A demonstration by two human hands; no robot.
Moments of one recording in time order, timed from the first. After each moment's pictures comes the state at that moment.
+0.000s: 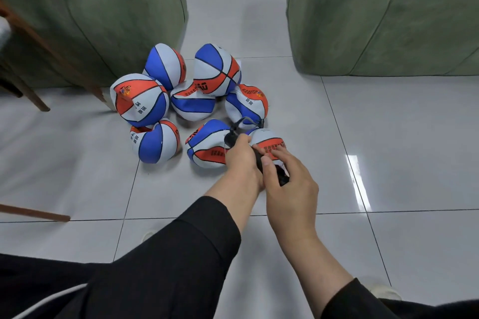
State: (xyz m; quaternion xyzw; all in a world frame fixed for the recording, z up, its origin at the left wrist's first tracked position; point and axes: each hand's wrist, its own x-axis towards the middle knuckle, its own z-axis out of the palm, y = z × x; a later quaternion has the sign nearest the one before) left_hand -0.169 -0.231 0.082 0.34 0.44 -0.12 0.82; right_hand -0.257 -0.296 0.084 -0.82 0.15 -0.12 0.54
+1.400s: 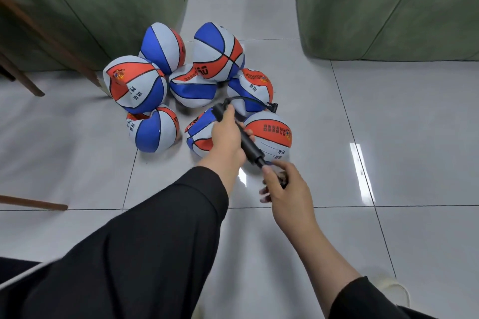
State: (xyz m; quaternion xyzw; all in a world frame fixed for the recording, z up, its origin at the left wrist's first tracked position) left_hand -0.116 -0.197 0.023 0.45 0.38 -0.08 0.81; right_hand -0.249 -0.311 0.021 -0.76 0.17 0.07 0.63
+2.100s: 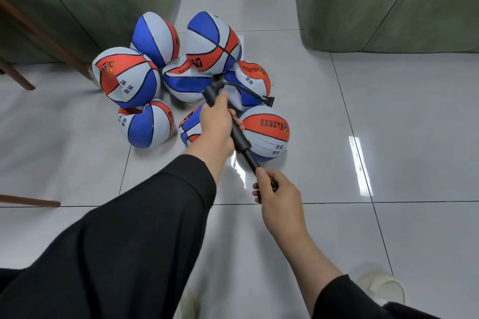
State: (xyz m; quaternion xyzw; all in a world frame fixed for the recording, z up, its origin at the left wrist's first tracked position) left_hand -0.097 -0.190 0.024 0.51 0.35 -0.05 0.78; right_hand -0.254 -0.304 0.000 -0.77 0.21 0.08 0.59
